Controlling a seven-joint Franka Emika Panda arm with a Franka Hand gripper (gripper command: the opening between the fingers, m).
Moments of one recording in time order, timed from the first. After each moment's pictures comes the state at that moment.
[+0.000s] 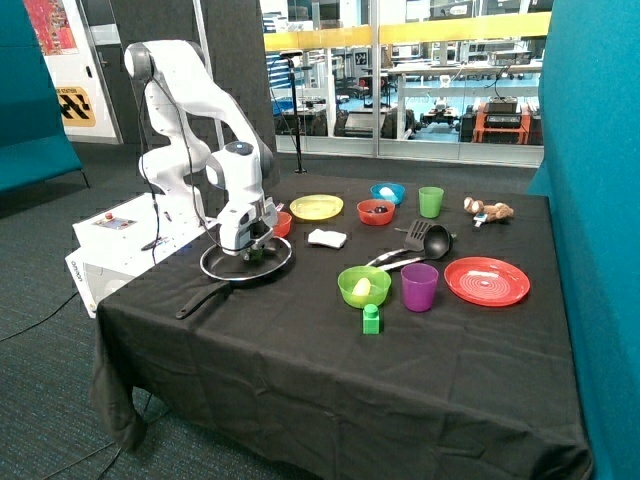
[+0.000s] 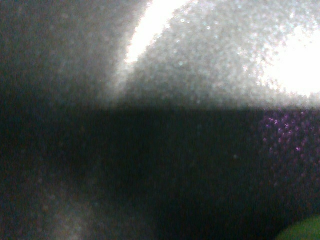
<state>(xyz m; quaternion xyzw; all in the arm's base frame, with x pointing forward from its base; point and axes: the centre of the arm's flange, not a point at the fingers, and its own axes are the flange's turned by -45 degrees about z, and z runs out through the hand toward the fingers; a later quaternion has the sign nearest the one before) 0.440 -0.205 0.286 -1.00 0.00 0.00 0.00</state>
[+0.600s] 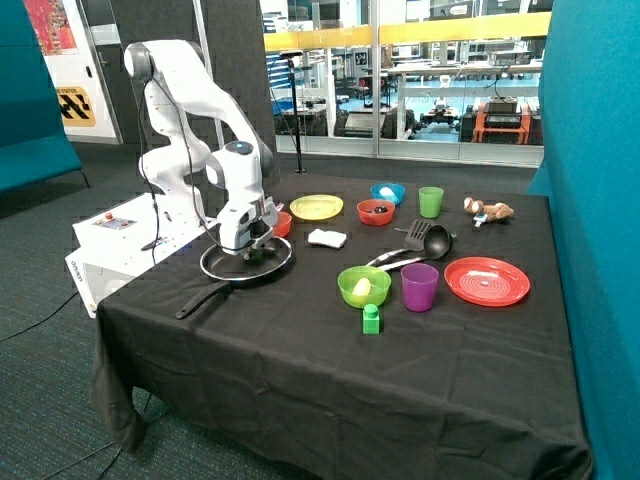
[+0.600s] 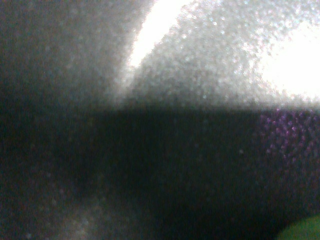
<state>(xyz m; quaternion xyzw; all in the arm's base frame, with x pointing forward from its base) 0.439 -0.204 0.287 -1.00 0.00 0.00 0.00</state>
